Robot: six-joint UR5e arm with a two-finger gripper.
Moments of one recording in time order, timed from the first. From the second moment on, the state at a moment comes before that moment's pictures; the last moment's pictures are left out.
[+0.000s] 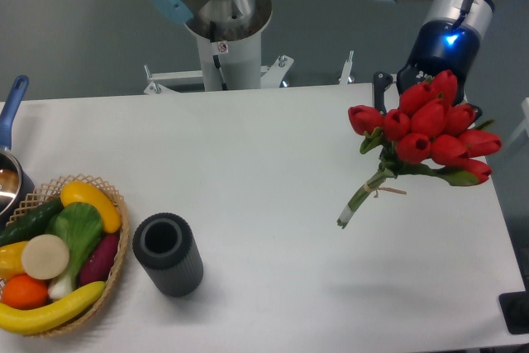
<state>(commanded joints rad) 2.92 -1.81 -1.63 -0.74 0.41 0.98</state>
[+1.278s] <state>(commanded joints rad) 2.74 -1.65 -1.77 -0.79 1.20 1.01</state>
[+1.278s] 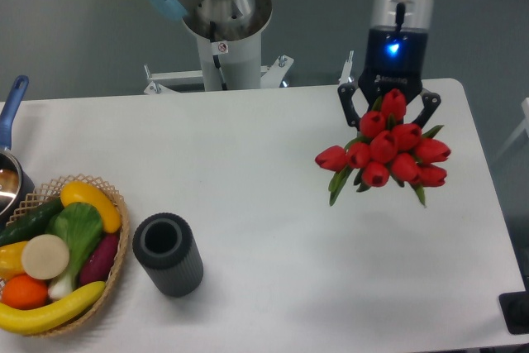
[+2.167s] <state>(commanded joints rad) 2.45 -1.90 -1.80 -0.79 1.87 1.20</state>
